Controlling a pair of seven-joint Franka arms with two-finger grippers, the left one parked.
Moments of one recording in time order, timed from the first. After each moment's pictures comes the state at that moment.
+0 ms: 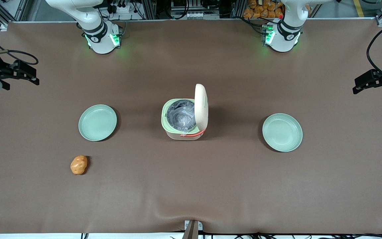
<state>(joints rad) 0.10 -0.08 -0.11 -1.66 0.02 1.53 -0.17</state>
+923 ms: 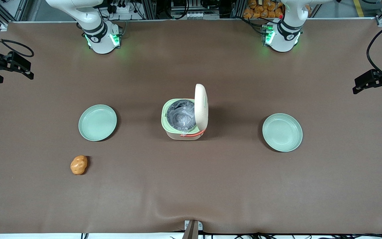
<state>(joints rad) 0.09 -0.12 -0.10 -1.66 0.00 1.55 -0.12</state>
